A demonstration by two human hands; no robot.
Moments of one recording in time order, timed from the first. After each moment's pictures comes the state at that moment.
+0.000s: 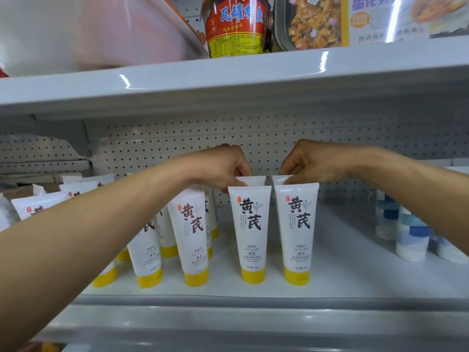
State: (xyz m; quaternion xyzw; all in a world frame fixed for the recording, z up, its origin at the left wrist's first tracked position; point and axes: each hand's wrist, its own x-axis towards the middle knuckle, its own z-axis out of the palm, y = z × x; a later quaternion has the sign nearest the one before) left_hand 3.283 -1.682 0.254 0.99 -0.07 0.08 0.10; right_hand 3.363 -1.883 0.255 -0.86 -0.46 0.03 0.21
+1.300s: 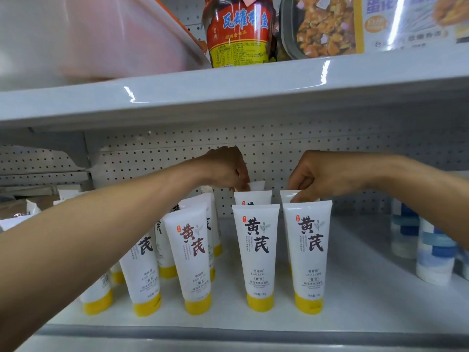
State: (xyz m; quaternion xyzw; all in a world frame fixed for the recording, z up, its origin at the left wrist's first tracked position) left_hand 3.322 -1.666 0.268 0.99 0.02 0.12 0.06; right_hand 3.369 -1.882 0.263 -0.85 -0.50 0.04 0.17
